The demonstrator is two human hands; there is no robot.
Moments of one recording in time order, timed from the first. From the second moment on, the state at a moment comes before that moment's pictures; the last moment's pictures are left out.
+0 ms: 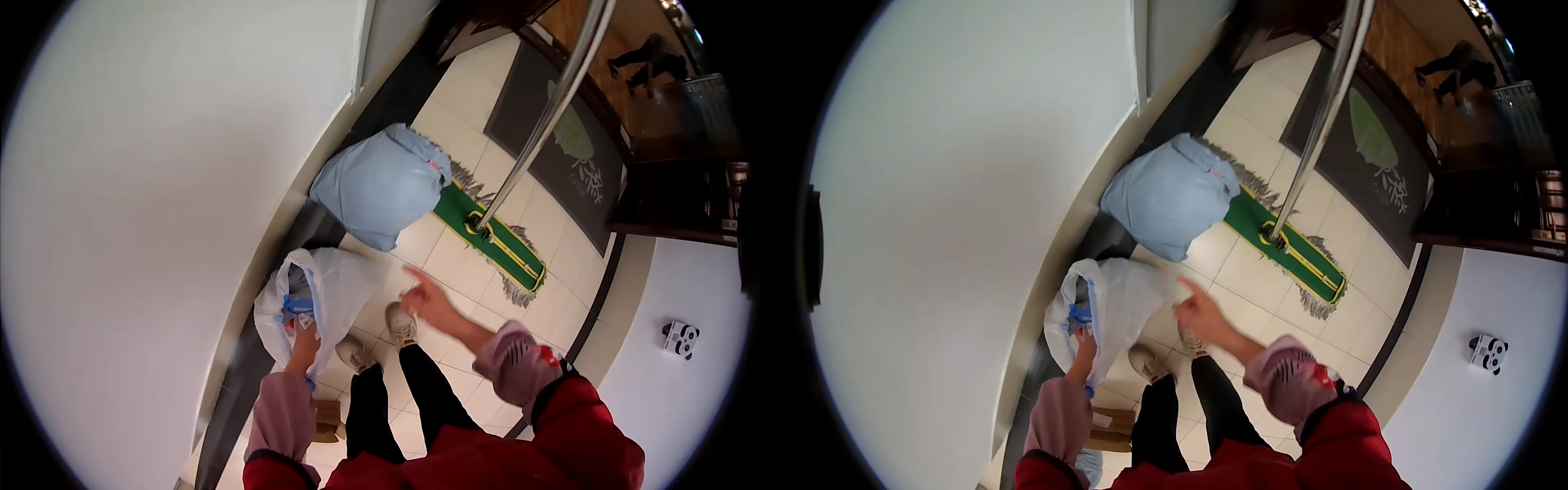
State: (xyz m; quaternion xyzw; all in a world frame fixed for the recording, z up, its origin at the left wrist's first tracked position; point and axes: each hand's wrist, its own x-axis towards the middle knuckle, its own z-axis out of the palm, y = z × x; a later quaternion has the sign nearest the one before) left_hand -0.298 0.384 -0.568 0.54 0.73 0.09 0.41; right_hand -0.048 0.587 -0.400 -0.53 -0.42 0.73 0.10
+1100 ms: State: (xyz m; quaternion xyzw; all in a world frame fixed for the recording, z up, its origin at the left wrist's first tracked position) left_hand -0.236 0.574 -0.489 0.25 0.80 0.29 0.46; right_hand -0.053 0.577 -0.435 -0.35 -0.75 0.55 -0.11
